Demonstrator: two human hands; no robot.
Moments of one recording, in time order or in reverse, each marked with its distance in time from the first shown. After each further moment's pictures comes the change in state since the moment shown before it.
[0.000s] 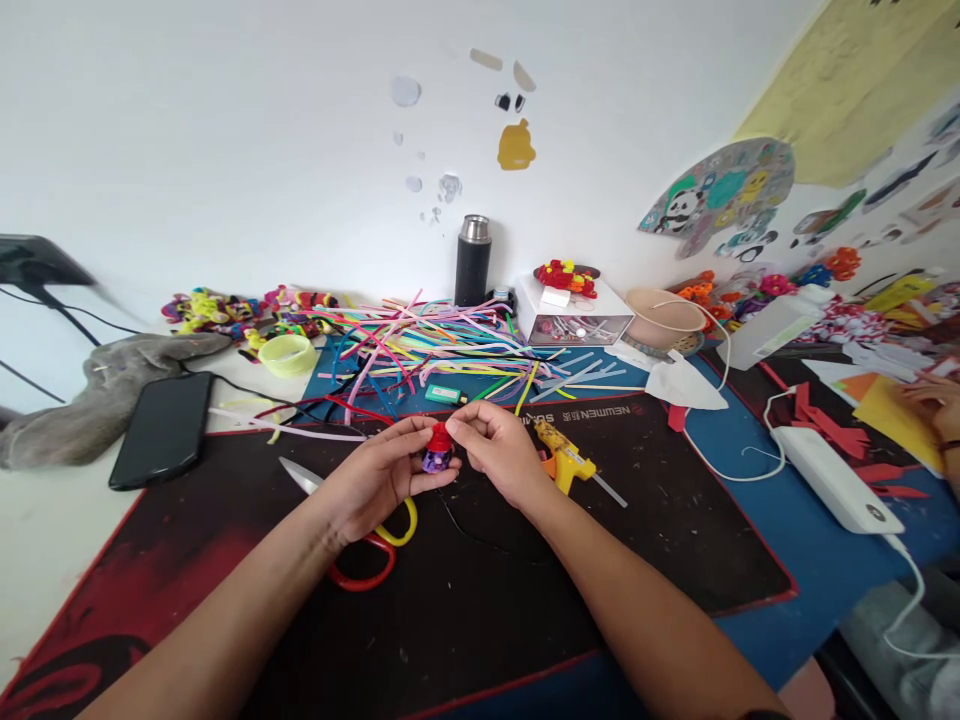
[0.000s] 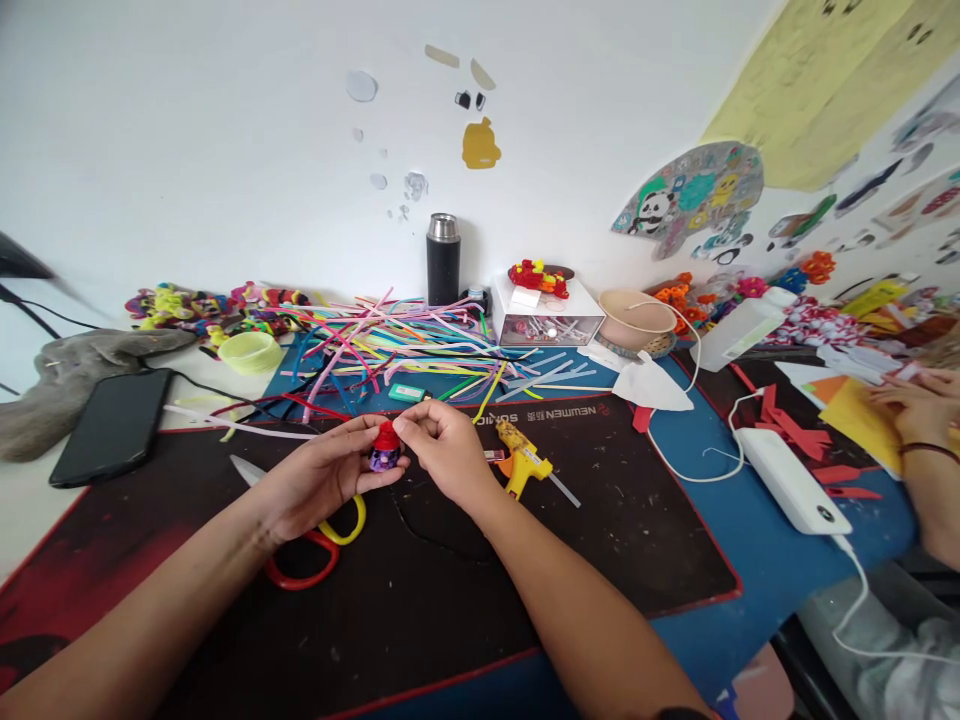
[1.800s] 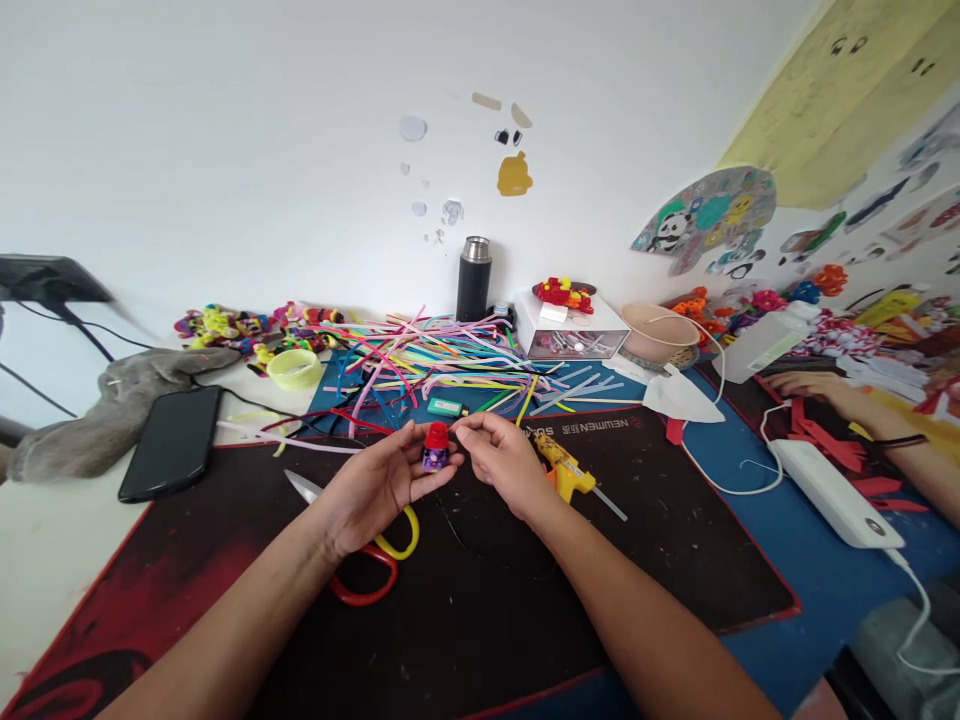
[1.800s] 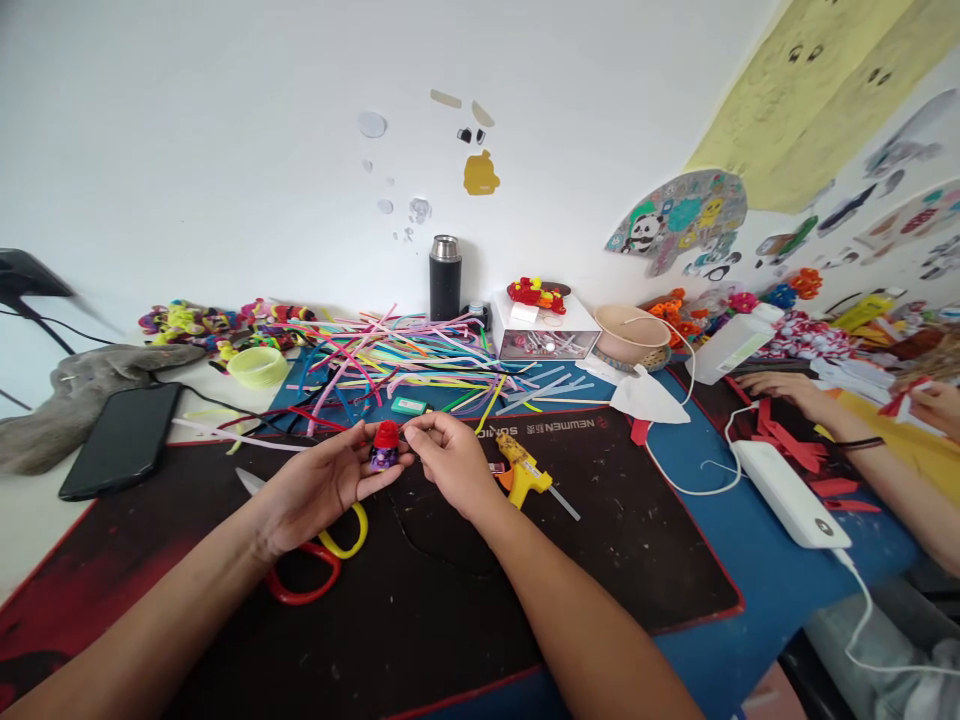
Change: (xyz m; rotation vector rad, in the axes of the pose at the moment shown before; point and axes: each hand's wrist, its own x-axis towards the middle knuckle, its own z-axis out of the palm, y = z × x) left_hand -0.001 0.005 -0.001 -0.134 -0.029 -0.016; right_hand 0.002 -0.001 -0.002 0.103 -0.021 0.040
